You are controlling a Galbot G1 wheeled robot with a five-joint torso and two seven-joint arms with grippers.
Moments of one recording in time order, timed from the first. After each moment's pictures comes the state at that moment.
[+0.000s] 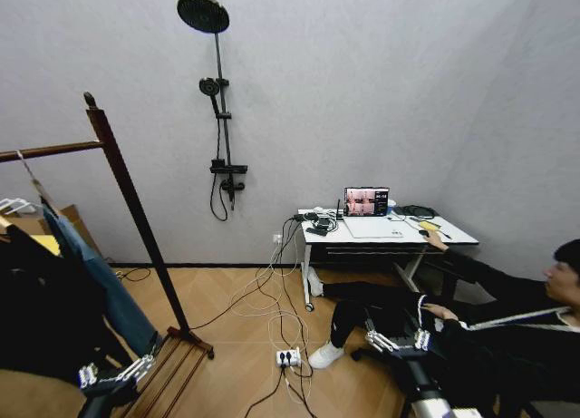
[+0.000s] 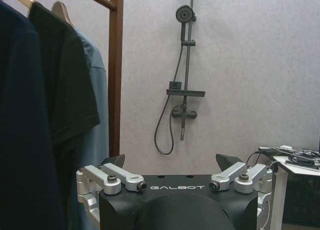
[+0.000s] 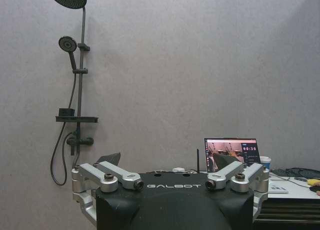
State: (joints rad) left arm 1.83 -1.30 -0.87 -2.29 -0.49 -0.05 0.04; right arm -1.76 1.33 0.69 2.25 0.26 0.23 0.07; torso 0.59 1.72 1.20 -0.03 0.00
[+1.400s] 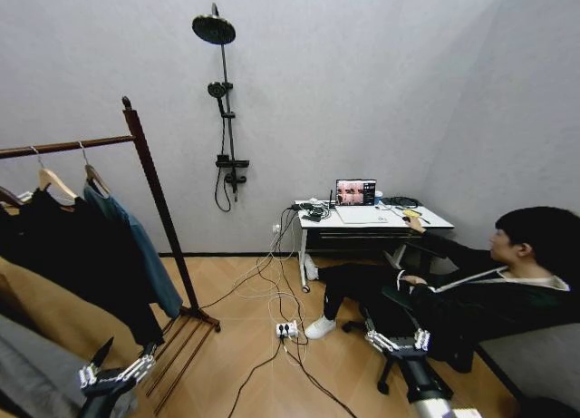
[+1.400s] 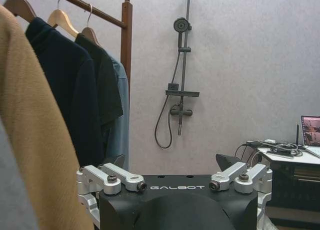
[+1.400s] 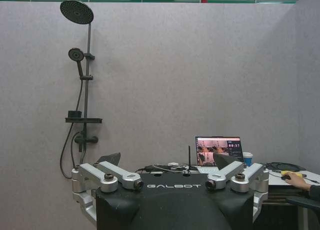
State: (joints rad) left arm 1.83 -1.30 -0.87 -2.29 -0.49 -0.05 0.04; right arm -1.76 1.33 0.69 2.25 0.26 0.23 0.07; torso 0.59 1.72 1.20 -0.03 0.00
